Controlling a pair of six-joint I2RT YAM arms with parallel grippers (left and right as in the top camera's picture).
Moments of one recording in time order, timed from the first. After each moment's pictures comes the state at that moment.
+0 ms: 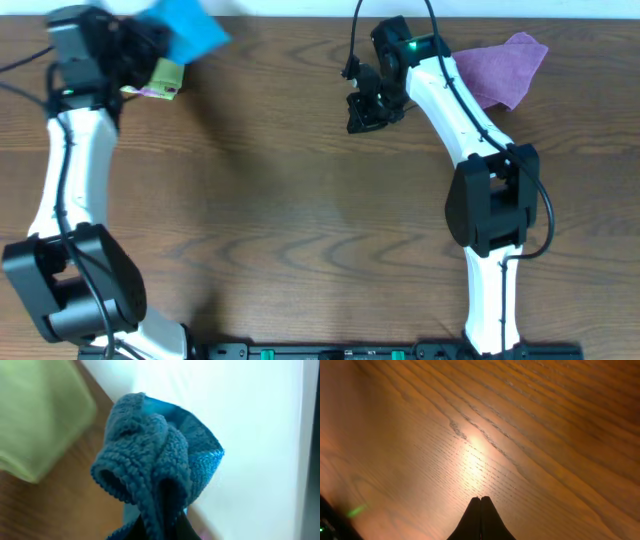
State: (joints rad) left arm 0.24 1.77 1.46 -0.21 0.47 -1.01; right arm 0.30 2.29 2.04 -1.19 -0.45 -0.07
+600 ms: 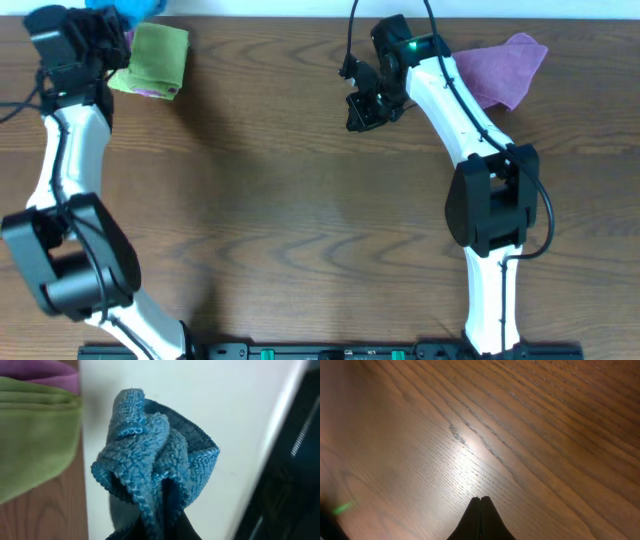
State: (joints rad) left arm 0.28 1.91 1.46 0.12 0.25 -1.64; right arm 0.30 2.29 2.04 -1.17 -0.44 -0.14
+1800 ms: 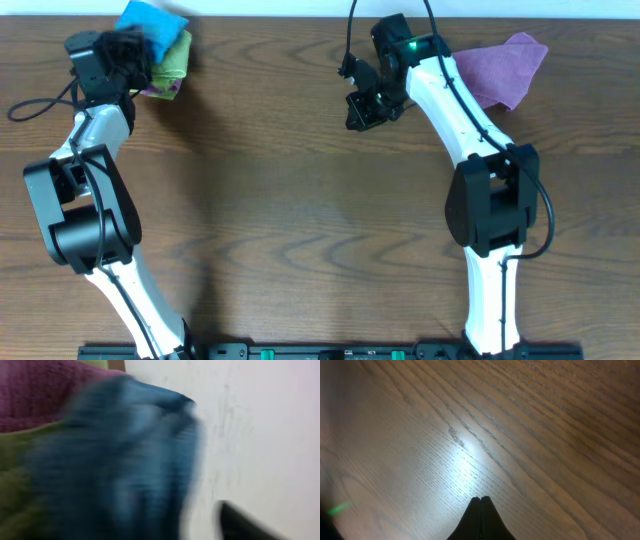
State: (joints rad) left arm 0.28 2.16 1.46 0.29 0.32 -1.40; right arm 0.30 2.29 2.04 -1.16 -0.44 -0.16
